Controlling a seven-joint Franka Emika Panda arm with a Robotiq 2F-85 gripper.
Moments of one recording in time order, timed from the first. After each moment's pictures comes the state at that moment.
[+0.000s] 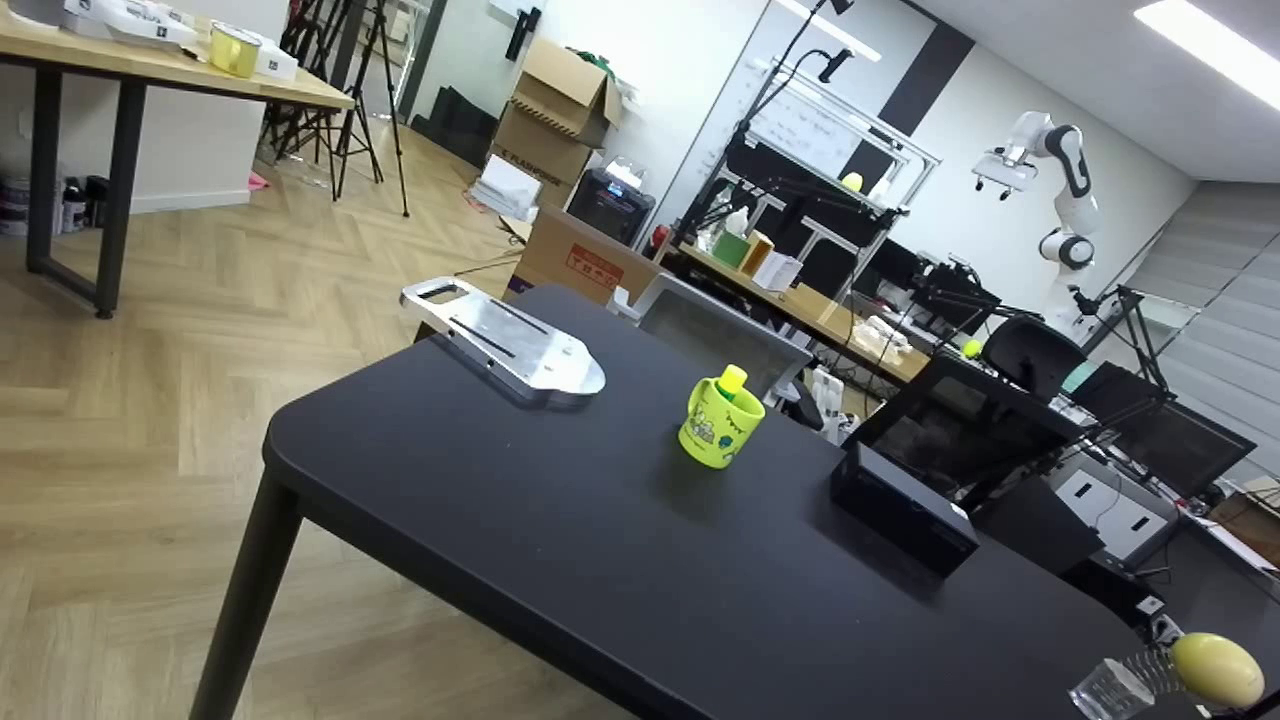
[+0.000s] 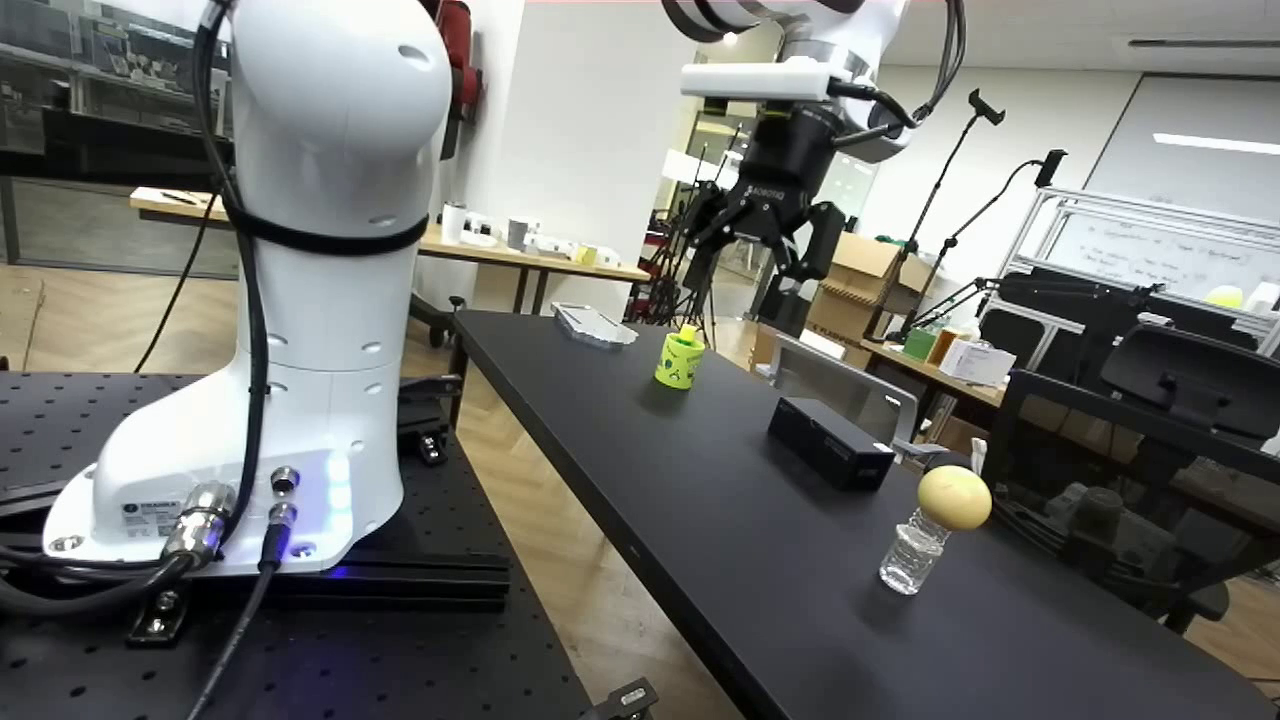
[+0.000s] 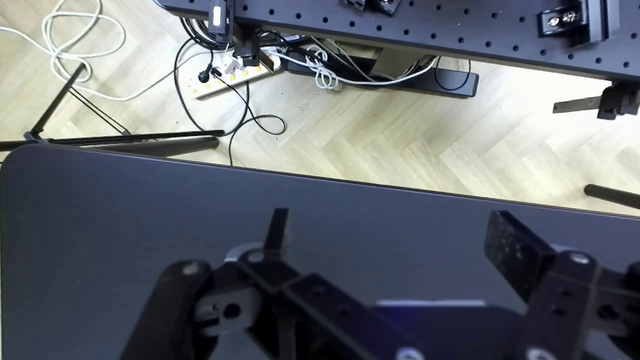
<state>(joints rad) -0.10 -0.55 -0.13 -2.66 -0.19 1.95 -0.25</state>
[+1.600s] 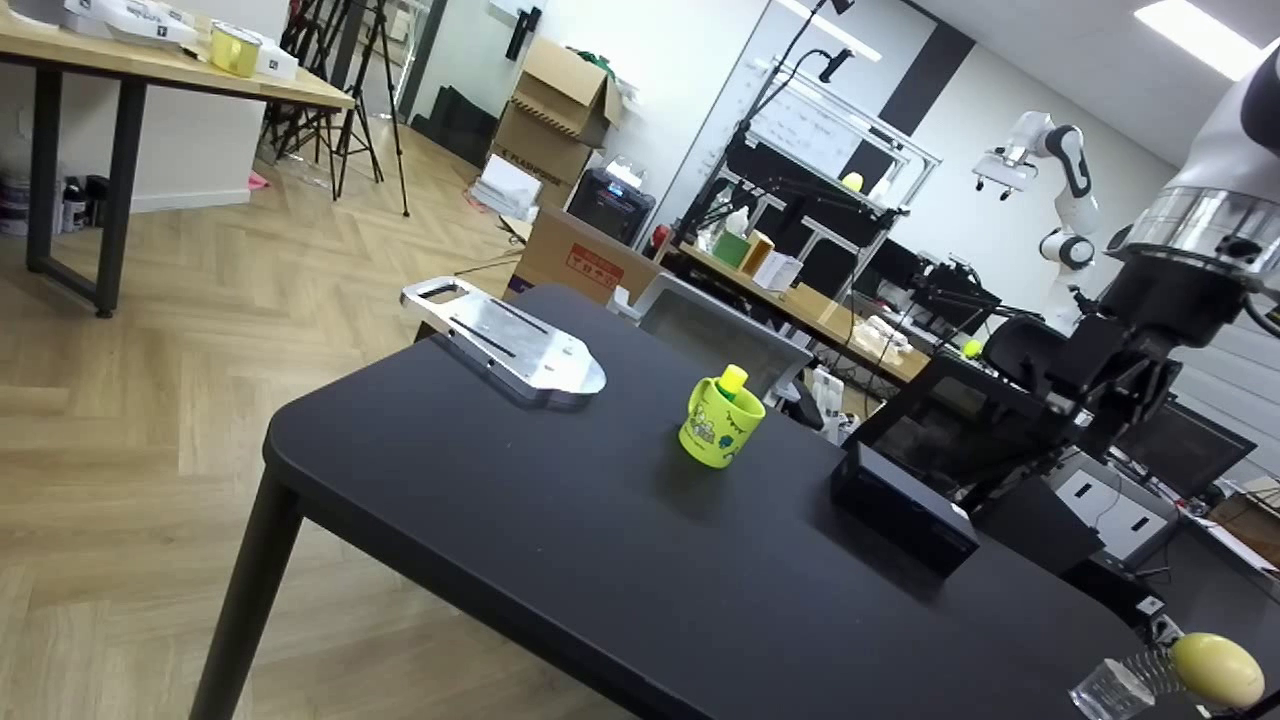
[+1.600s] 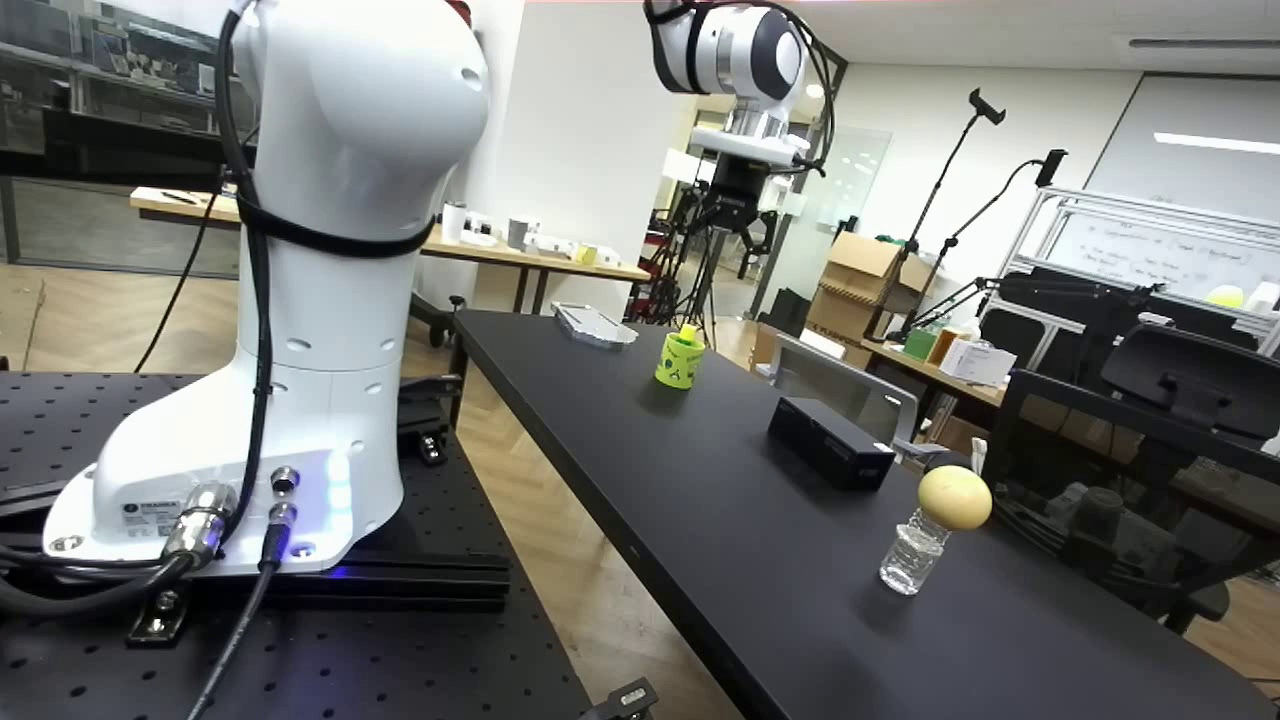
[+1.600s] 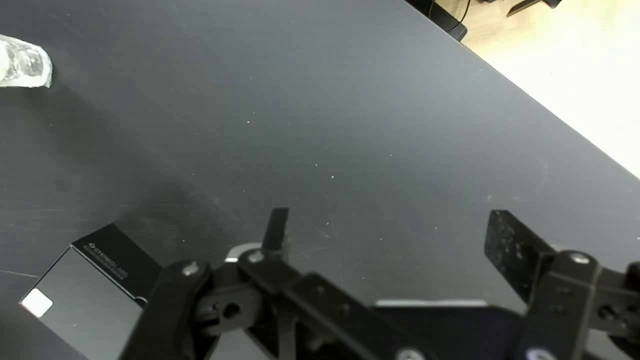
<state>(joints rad) 0.16 0.05 0.15 -2.09 -0.10 2.03 -0.27</state>
